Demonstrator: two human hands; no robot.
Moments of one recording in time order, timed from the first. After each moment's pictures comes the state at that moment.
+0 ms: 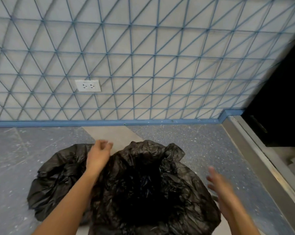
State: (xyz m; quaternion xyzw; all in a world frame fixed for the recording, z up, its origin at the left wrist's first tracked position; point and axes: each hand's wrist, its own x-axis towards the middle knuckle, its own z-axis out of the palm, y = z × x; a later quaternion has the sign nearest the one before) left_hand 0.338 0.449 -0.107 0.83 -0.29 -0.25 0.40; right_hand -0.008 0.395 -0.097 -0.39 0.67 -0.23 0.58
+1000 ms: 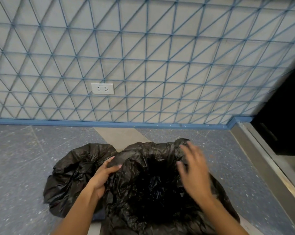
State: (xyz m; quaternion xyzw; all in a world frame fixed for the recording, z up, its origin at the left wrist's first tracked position) left_hand 0.355 0.507 -0.139 0.60 -0.08 -0.54 0.58; right_hand 0.089 0.405 -0.097 -0.82 0.49 -0.29 0.11
